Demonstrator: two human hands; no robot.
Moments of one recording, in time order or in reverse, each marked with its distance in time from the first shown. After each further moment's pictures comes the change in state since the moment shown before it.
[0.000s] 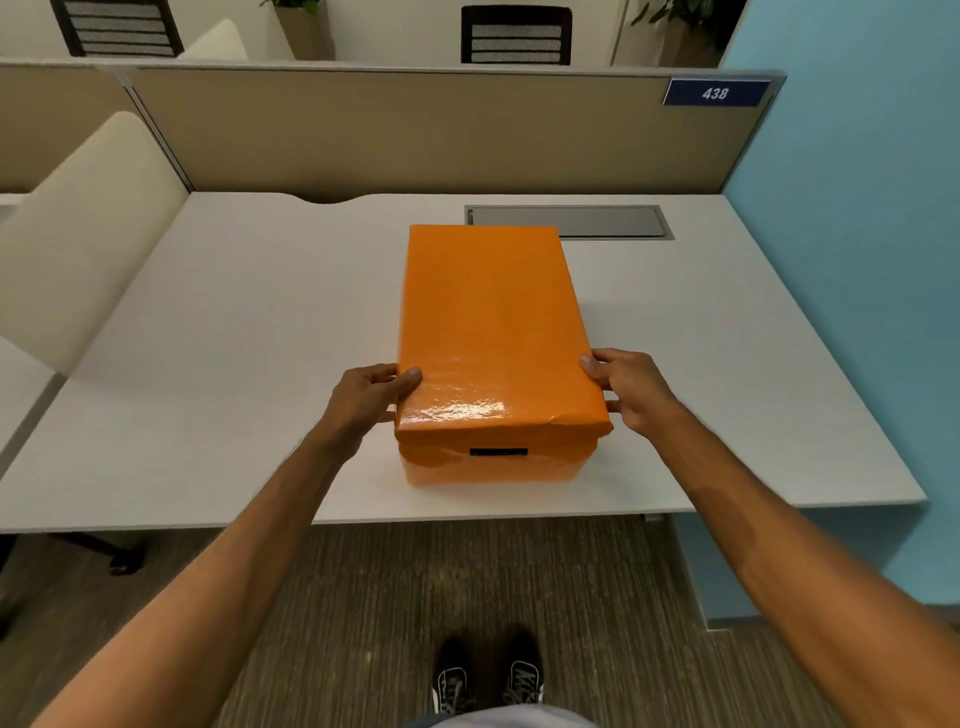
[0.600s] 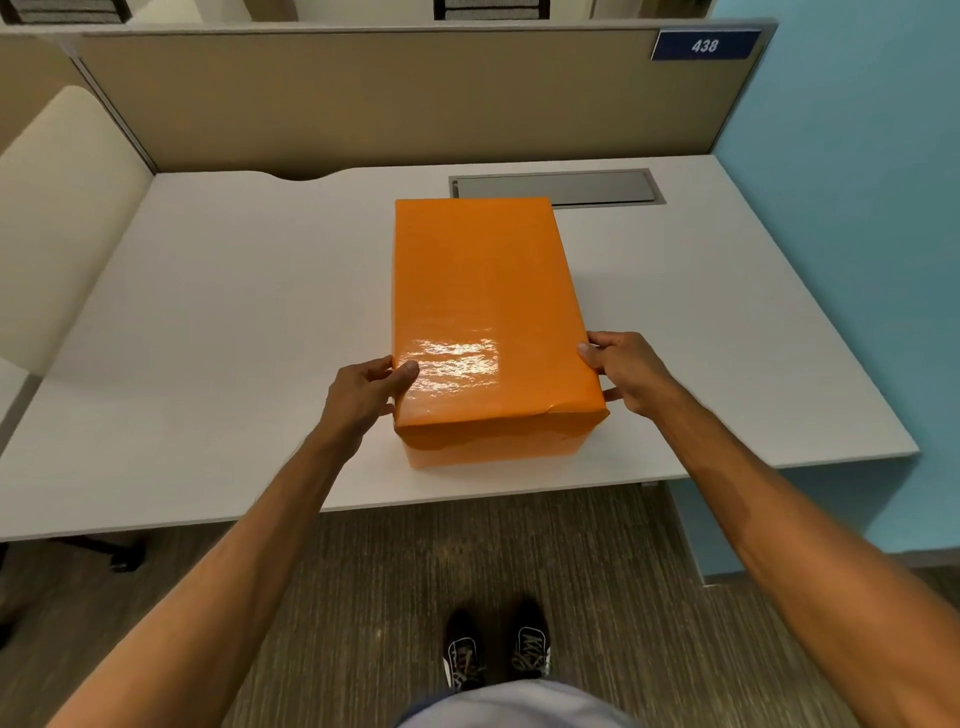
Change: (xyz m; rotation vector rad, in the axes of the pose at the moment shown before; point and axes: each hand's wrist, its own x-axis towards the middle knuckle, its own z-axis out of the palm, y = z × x) left_hand 0.004 -0.022 0.001 -0.049 -0.005 -0.002; right_hand 0.001 0.016 0.007 -0.094 -0.014 0.006
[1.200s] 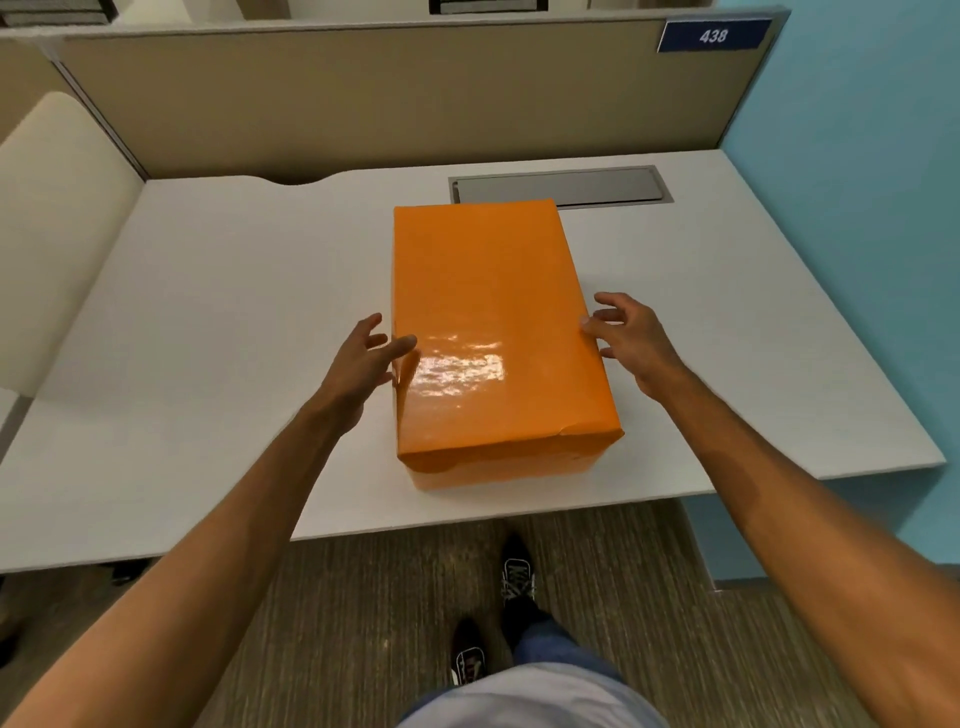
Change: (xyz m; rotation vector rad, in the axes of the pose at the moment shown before) left_hand 0.061 0.029 -0.012 -0.057 -0.026 -0.006; right_hand 0.045 -0.025 -0.003 -0.129 0.124 -0.224
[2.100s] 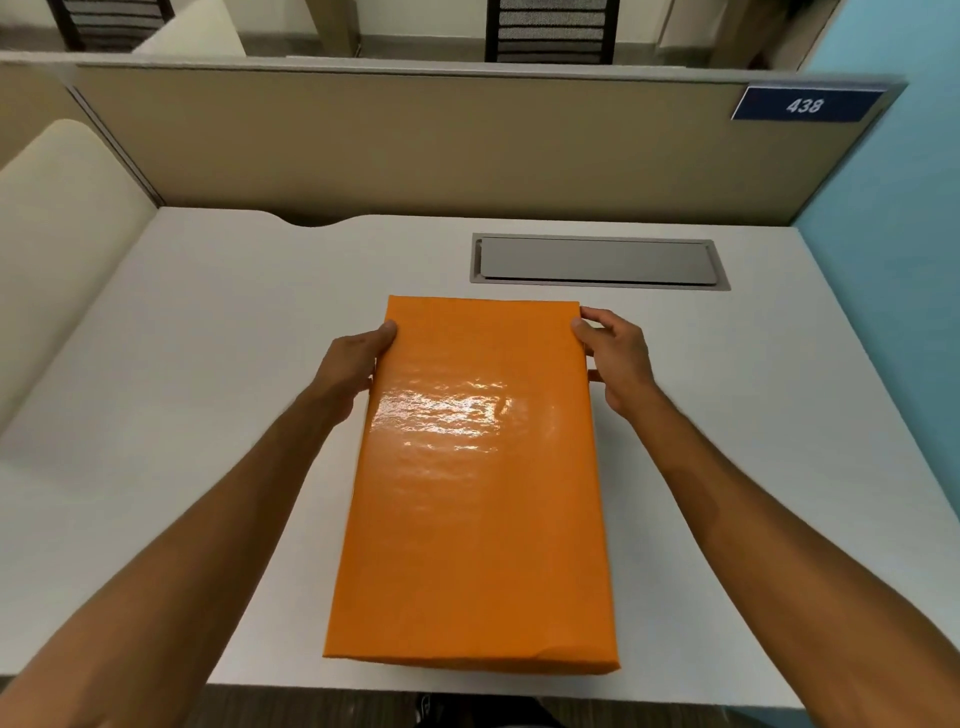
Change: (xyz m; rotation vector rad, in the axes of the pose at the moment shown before) left_hand 0.168 0.064 0.010 -0.036 0.157 -0.089; right_hand 0.194 -0.041 0.023 0.214 0.005 0.018
